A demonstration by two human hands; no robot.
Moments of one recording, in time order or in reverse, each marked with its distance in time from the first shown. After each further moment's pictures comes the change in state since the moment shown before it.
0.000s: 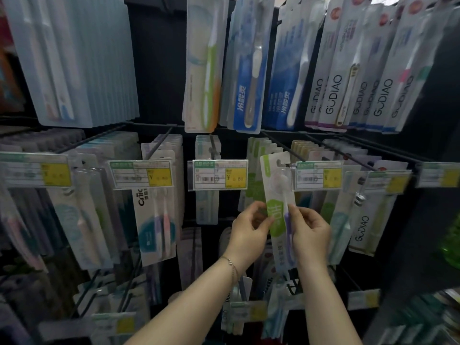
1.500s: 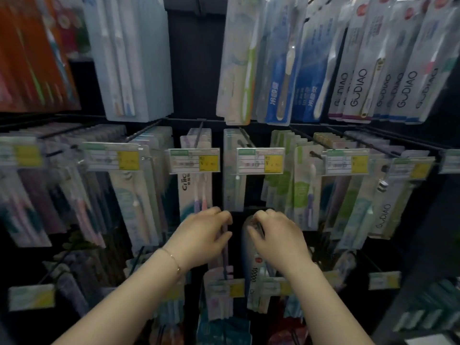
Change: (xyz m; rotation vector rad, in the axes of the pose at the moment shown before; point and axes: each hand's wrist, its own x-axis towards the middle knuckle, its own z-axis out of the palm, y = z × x) left_hand -0.068 0.039 -0.155 1.107 -0.307 0.130; right_hand -0.084 -0.030 0.048 -1.087 -0.620 -0.560
